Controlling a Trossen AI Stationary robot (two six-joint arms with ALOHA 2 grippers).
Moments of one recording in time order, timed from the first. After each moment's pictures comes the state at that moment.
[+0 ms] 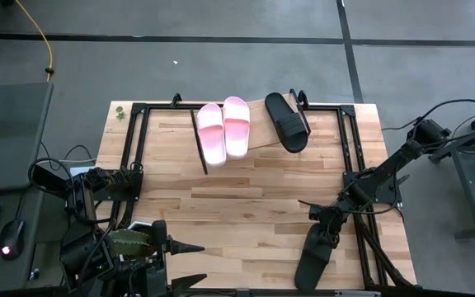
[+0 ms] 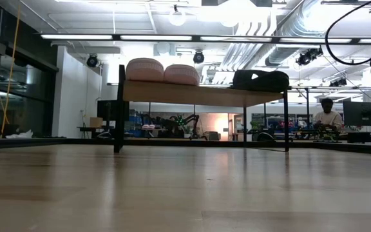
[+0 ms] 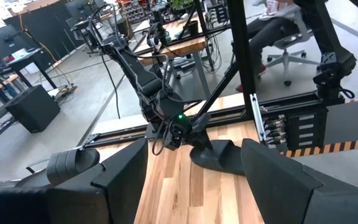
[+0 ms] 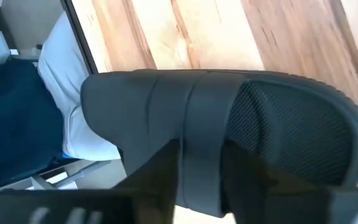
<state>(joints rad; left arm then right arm) -0.90 1.93 2.35 -1.01 -1.14 -0.23 0.67 1.13 0.43 -0.21 -0.27 1.20</state>
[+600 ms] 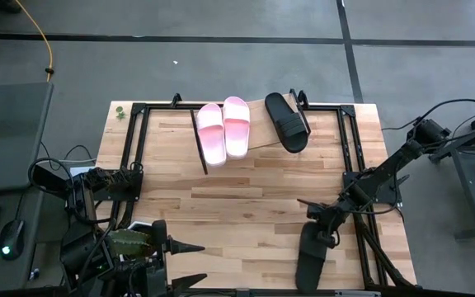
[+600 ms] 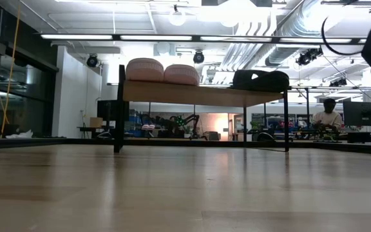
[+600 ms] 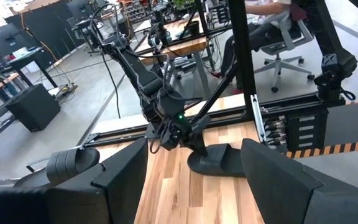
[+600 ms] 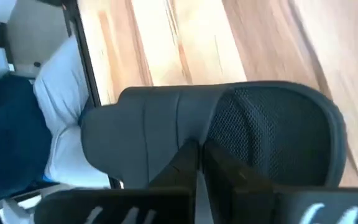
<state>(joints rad) -0.90 1.93 2.35 -1.01 -1.14 -0.24 0.67 1.13 0.43 -0.17 -0.13 1.12</state>
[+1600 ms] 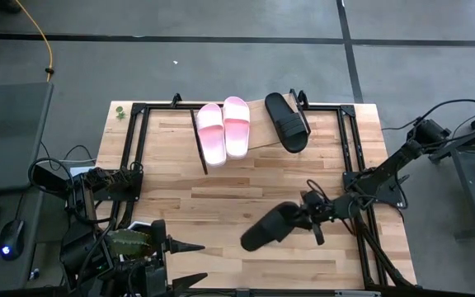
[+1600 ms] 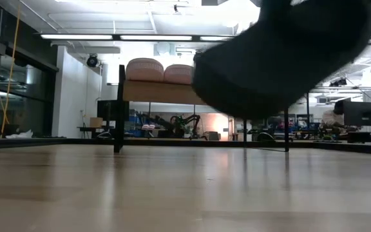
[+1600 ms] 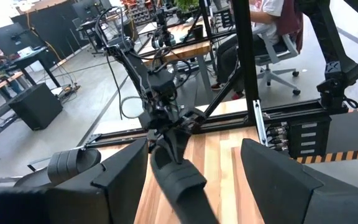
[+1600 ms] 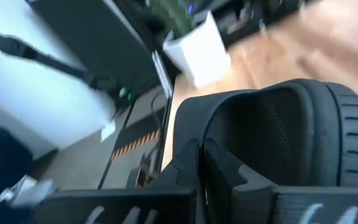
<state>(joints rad) -0.90 1.93 2.35 -0.99 -1.16 -0.24 0.66 1.13 0.43 0.47 0.39 0.70</state>
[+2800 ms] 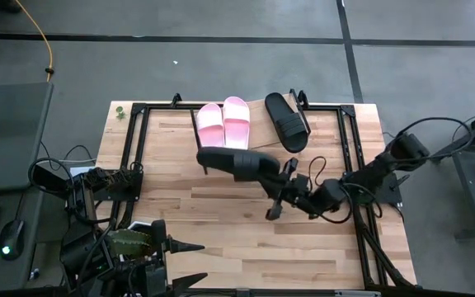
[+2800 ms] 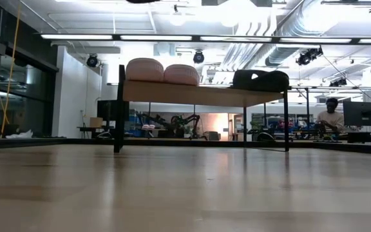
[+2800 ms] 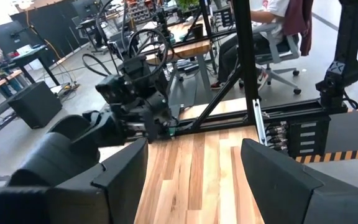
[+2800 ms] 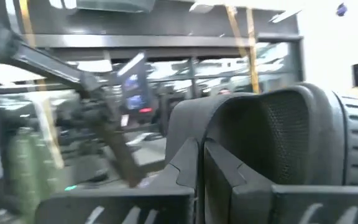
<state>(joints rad) -0.90 1.93 2.35 -1.00 -1.16 -0.26 0.47 1.54 0.82 1.22 0.81 -0.24</state>
